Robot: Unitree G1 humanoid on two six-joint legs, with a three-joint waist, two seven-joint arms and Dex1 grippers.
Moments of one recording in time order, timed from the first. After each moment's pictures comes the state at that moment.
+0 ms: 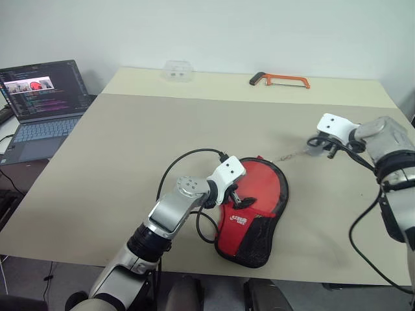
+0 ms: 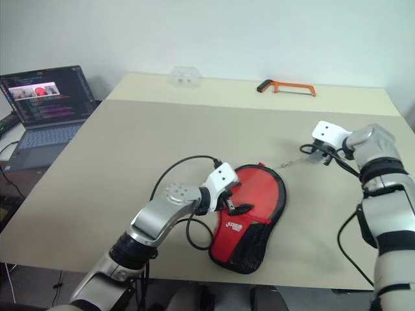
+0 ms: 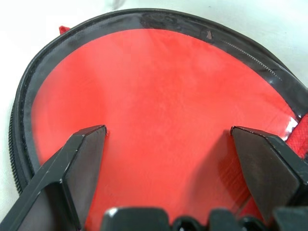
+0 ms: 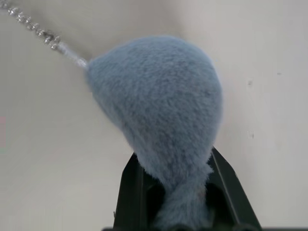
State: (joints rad) left arm -0.56 0.31 -0.43 -0.12 -0.12 0.79 -0.69; right arm -1.08 -0.82 0.39 1.01 -0.40 0.07 1.00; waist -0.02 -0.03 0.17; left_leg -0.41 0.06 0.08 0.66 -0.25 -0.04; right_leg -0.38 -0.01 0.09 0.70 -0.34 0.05
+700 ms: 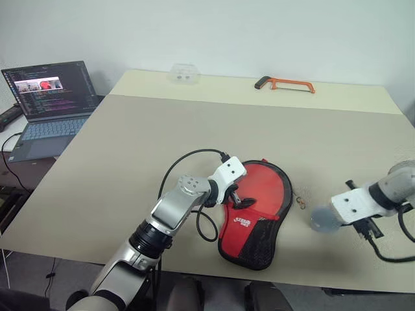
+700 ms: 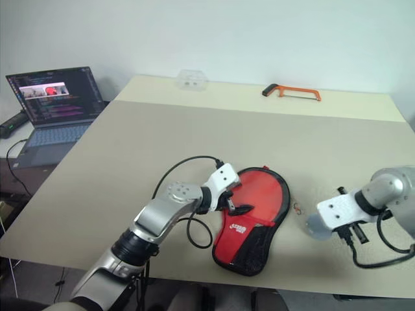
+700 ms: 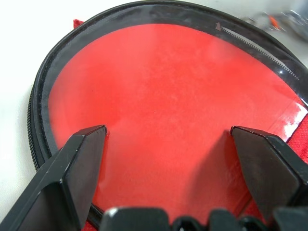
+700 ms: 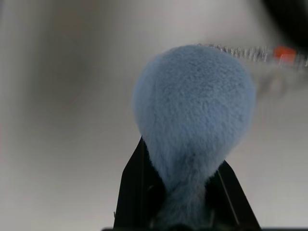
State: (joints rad) left arm -0.58 0.31 -0.45 -0.07 -0.11 0.76 -0.72; right arm -0.33 -1.25 0.25 -0.24 -0.03 0.03 1.52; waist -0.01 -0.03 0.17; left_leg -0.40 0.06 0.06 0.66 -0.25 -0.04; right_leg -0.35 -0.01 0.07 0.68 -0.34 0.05
